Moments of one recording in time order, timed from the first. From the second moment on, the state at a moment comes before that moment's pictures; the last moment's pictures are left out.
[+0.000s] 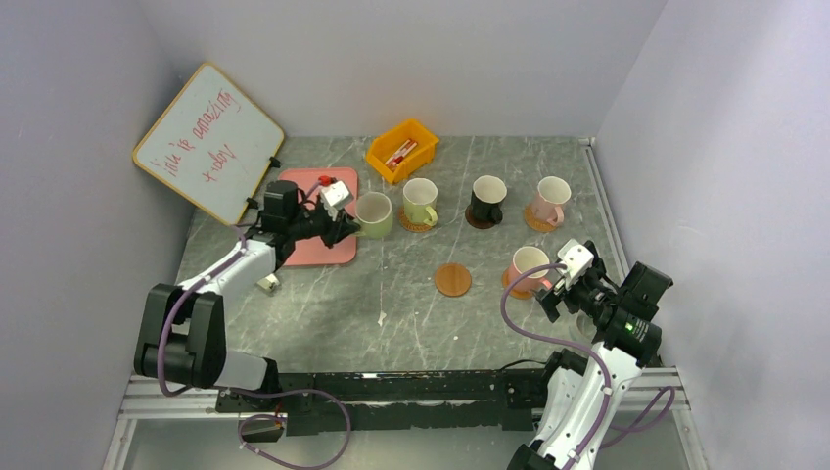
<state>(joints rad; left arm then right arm) -0.18 1.39 0.78 0.14 0.76 0.37 -0.61 0.53 0.76 -1.07 -1.00 -1.10</state>
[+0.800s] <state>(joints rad) -0.52 1.42 0.96 -0.01 0.72 0.43 -0.61 0.52 0.76 -1.07 -1.00 -1.10</state>
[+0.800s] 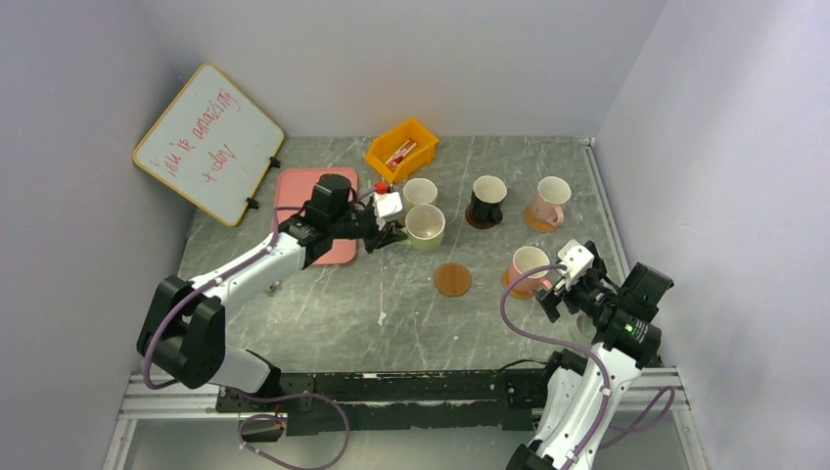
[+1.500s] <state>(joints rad) -0.65 1.50 0.83 0.25 0.74 0.37 -0.62 0.50 0.76 -1.06 -1.00 -1.10</state>
